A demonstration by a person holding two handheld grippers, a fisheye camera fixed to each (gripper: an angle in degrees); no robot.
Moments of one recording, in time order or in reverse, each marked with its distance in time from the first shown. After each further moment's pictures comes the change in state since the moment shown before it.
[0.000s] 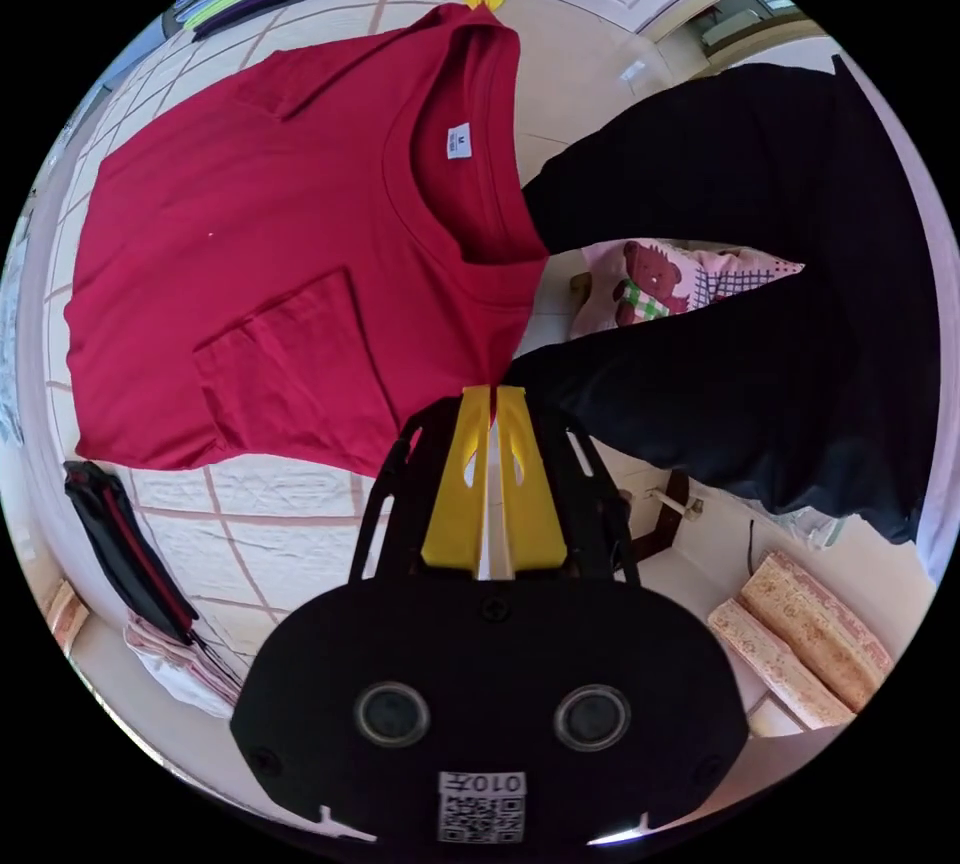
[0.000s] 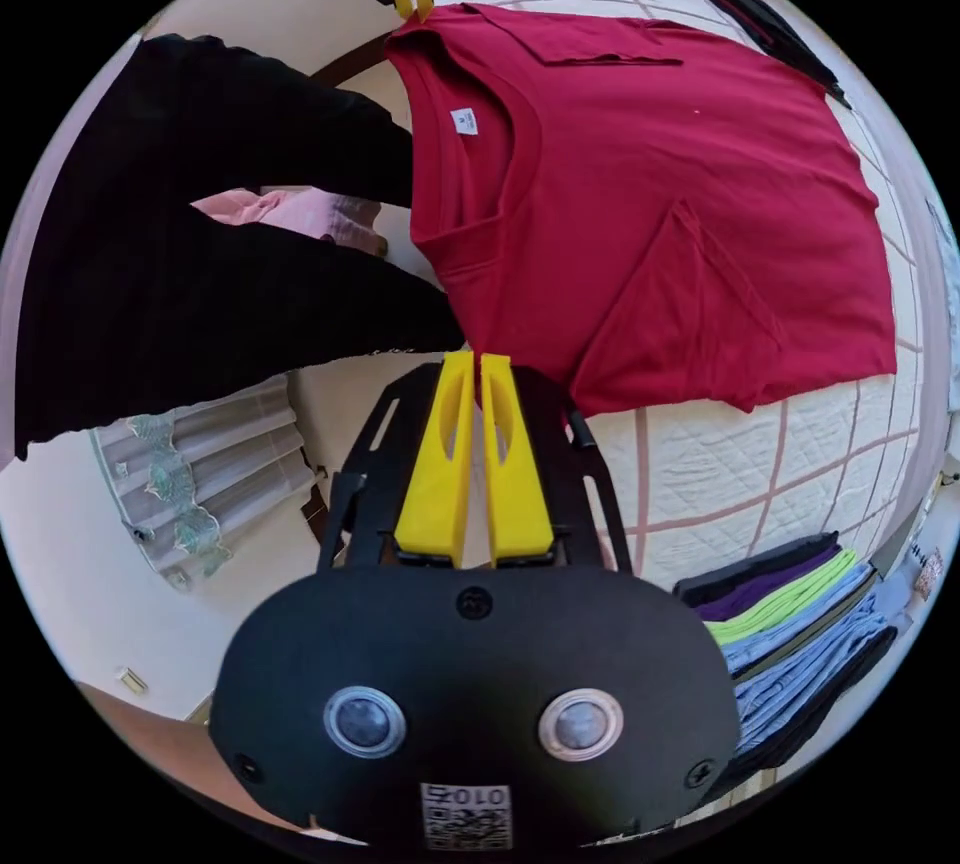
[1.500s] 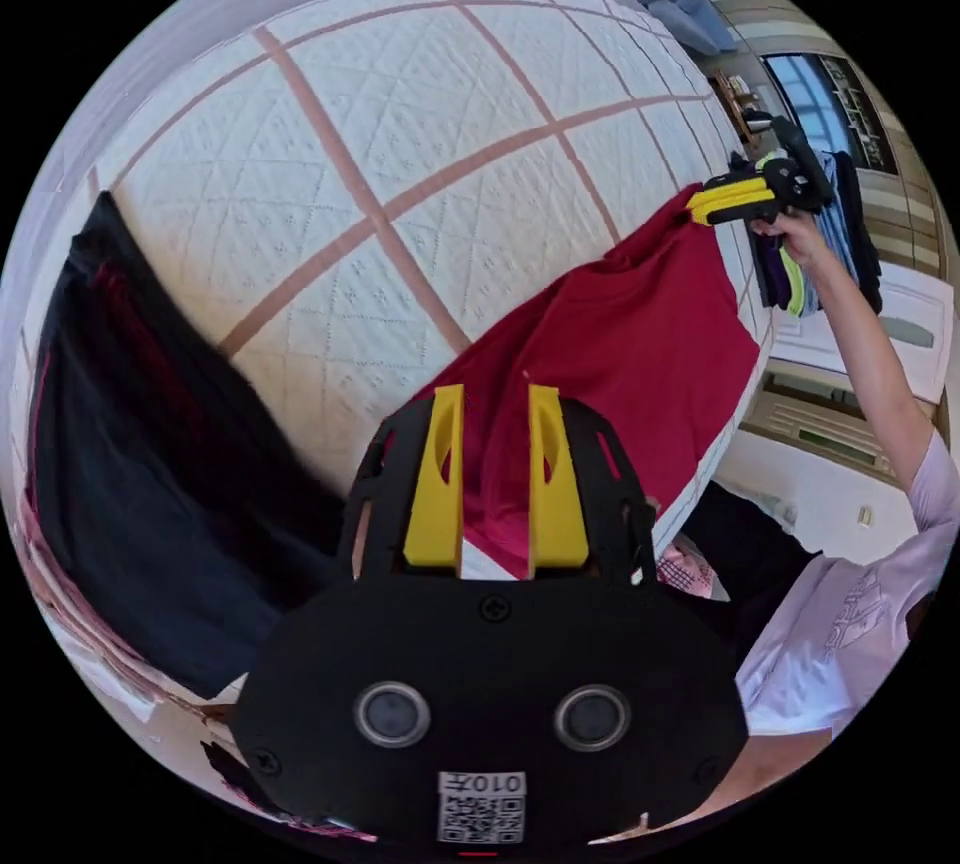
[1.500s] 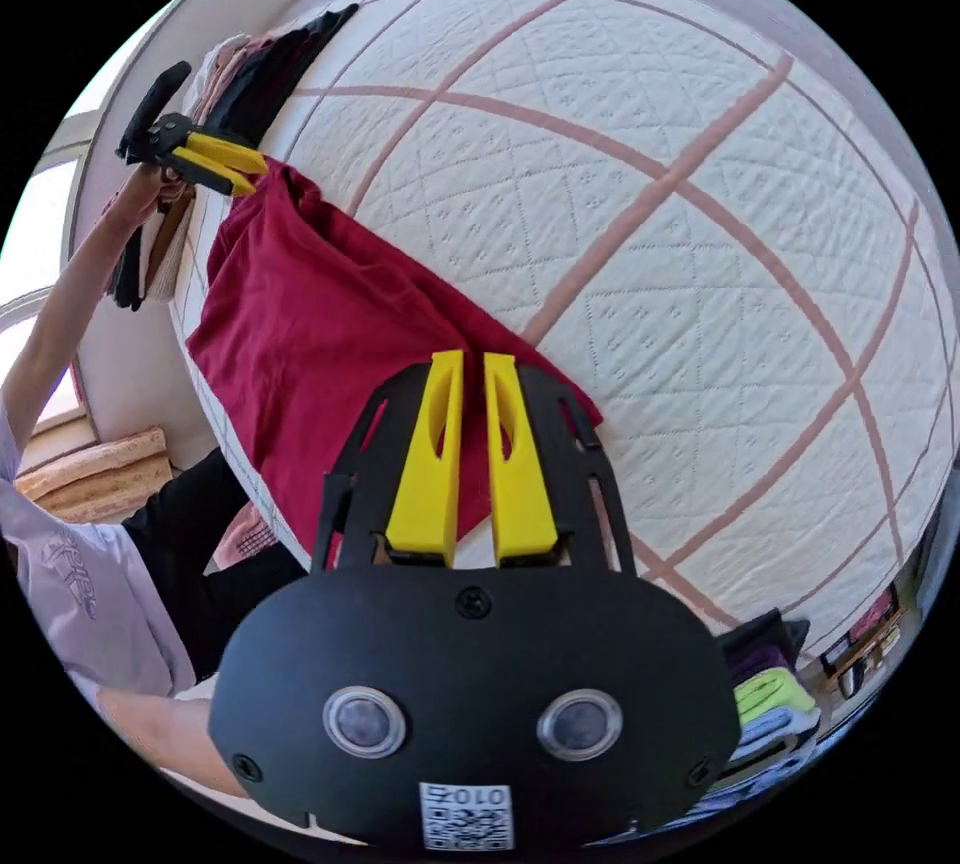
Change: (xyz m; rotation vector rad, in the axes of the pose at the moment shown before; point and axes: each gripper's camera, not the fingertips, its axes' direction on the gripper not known) left arm -0.563 0.163 -0.111 0.237 0.421 -0.756; right arm 0.504 0.035 -0.081 0.203 -0.359 0.630
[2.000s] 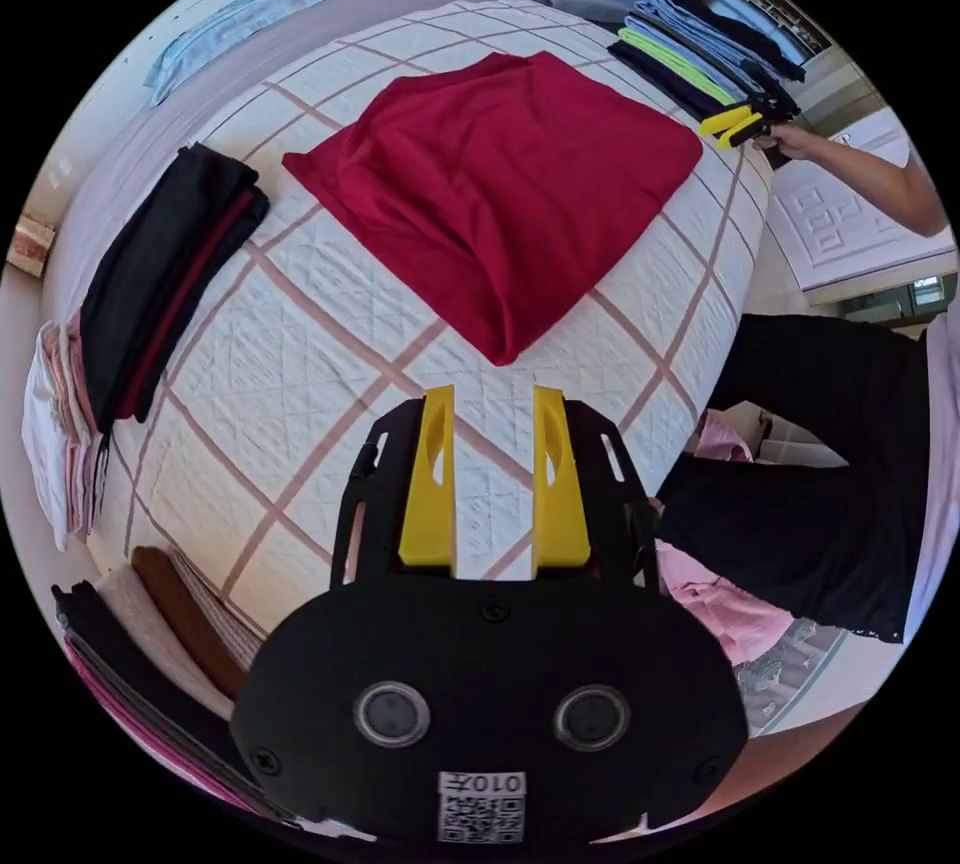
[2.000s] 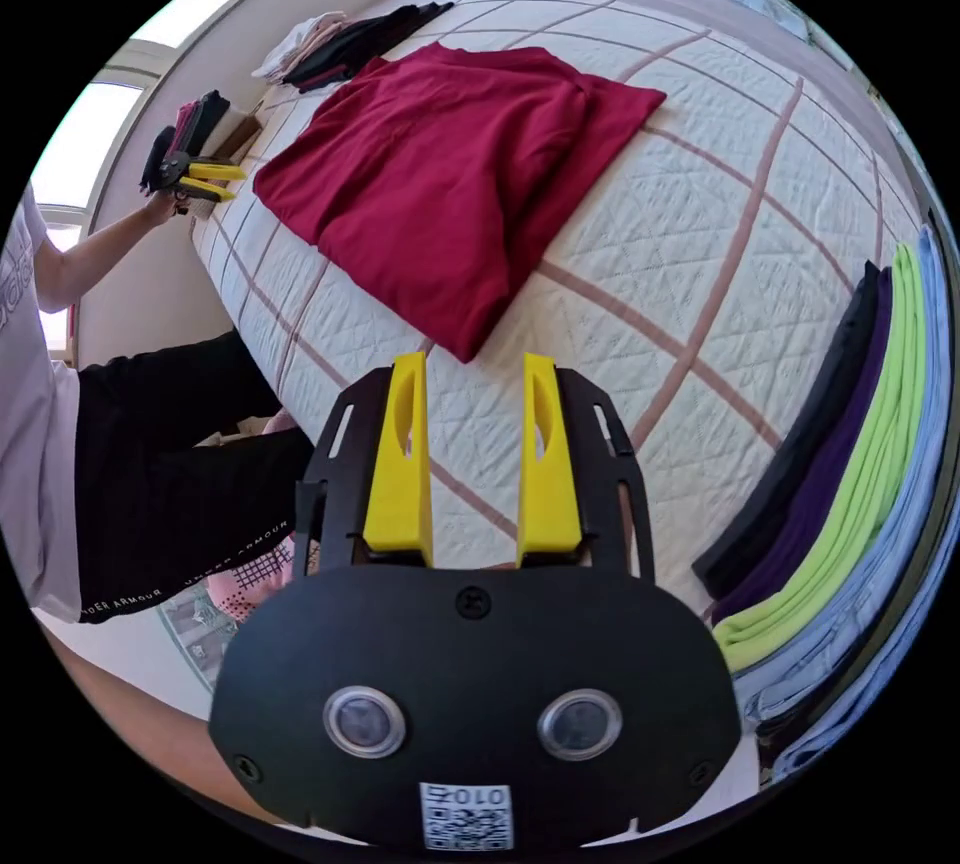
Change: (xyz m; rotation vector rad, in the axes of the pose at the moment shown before) left arm 0.114 0.303 0.057 0.207 -0.336 0.124; right arm -0.091 0.277 0.062 0.220 0.070 -0.001
